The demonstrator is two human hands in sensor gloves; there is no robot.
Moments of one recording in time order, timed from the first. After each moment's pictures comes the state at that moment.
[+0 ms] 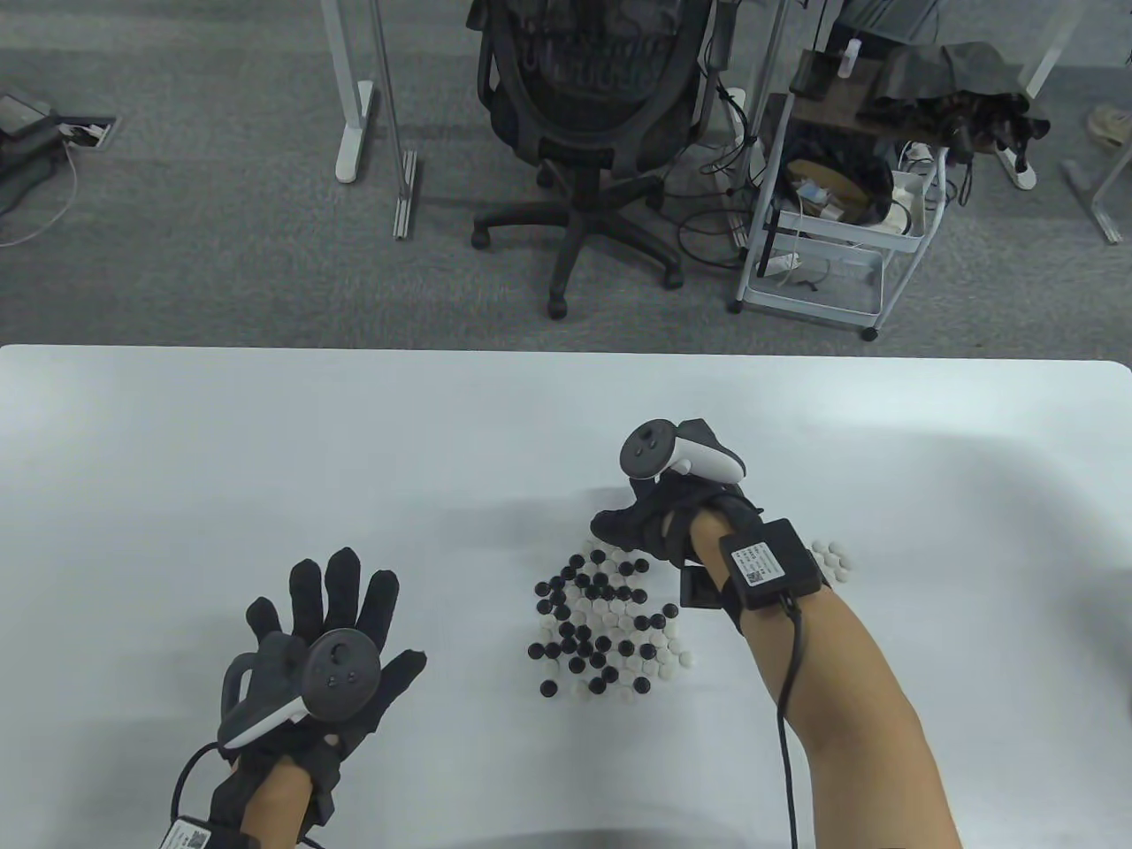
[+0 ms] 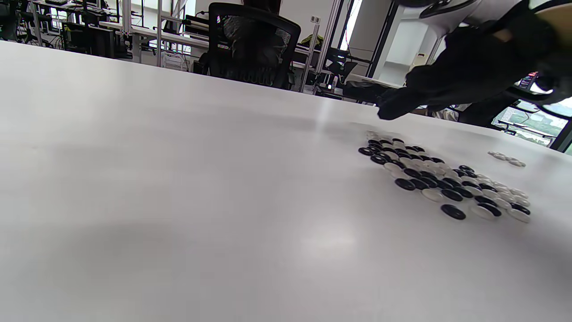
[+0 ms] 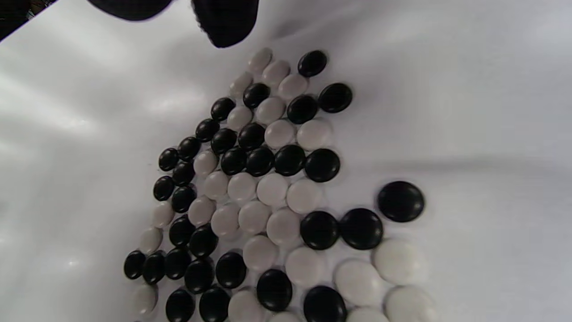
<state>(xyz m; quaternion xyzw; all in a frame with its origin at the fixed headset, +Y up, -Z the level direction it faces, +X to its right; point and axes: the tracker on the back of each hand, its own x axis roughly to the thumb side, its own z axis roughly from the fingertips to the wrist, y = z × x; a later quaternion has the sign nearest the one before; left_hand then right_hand) -0.234 -0.704 -0.232 -0.11 -0.13 0.10 0.98 0.089 -0.740 -0.457 0.15 0.44 0.87 0.15</state>
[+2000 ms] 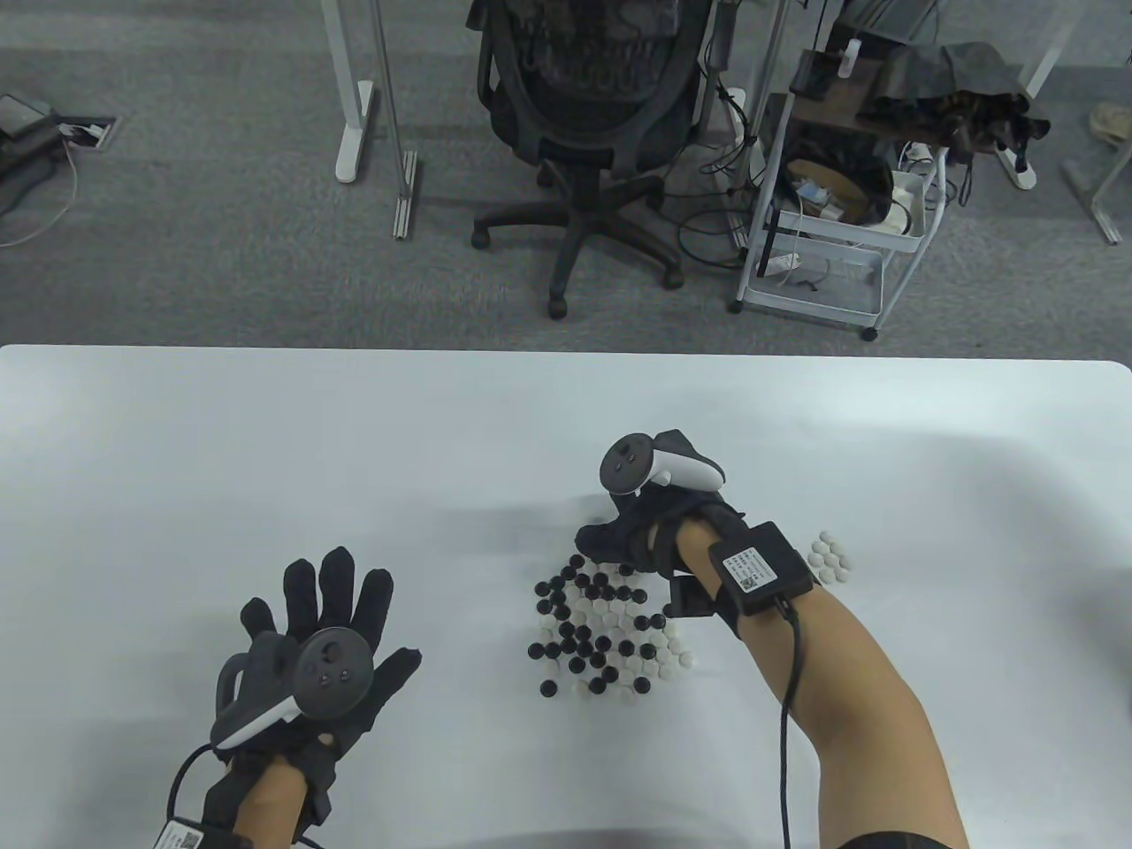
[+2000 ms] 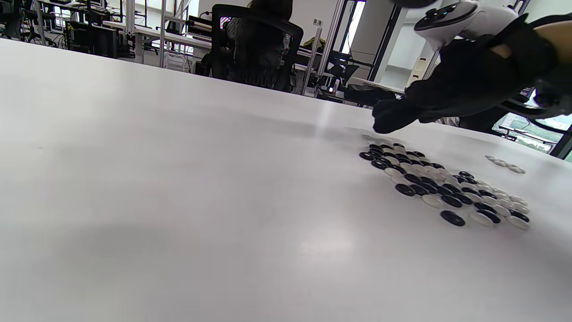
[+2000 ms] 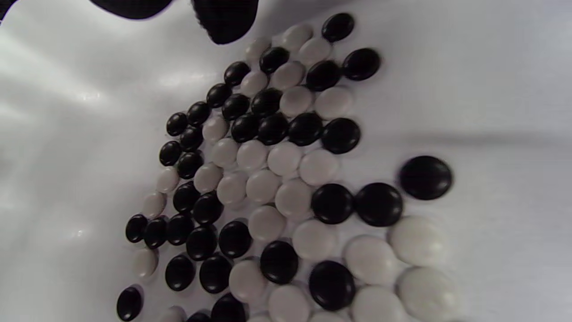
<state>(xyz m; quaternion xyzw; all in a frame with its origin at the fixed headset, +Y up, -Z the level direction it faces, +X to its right) -0.237 -0.701 -0.232 -0.11 -0.13 0.11 0.98 0.074 -0.749 -0.449 0.20 0.45 0.86 0.13</state>
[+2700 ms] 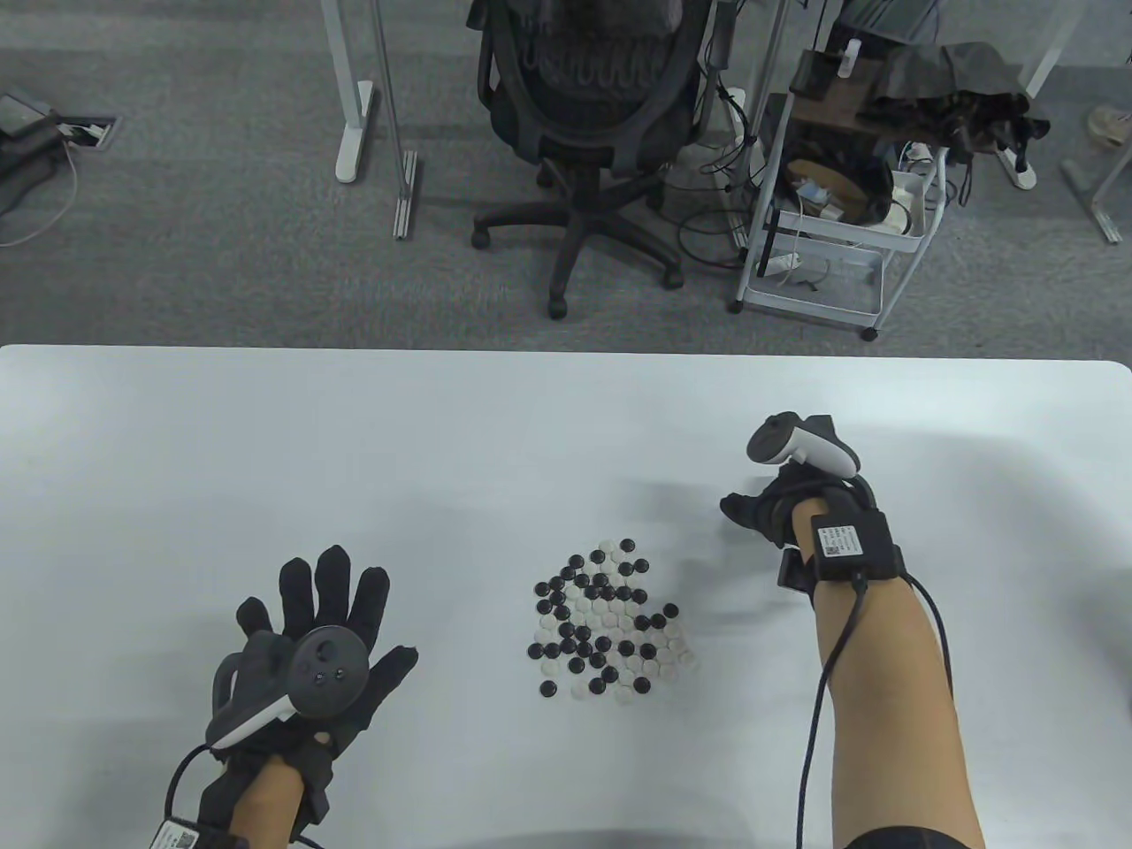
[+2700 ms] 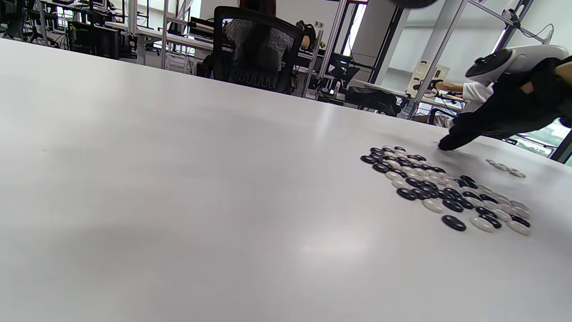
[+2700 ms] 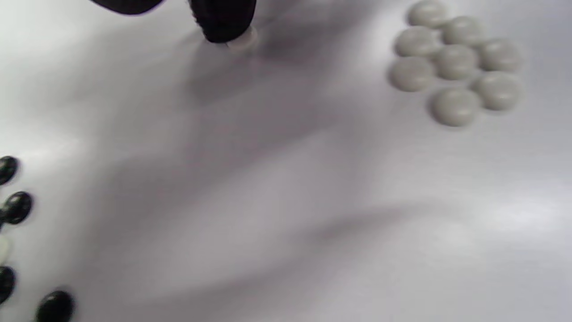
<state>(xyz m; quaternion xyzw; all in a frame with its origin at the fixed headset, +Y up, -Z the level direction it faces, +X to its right) -0.240 -0.700 -0.232 -0.10 -0.13 0.11 0.98 0.253 -0.752 -0.479 -0.06 0.43 0.89 0.11</state>
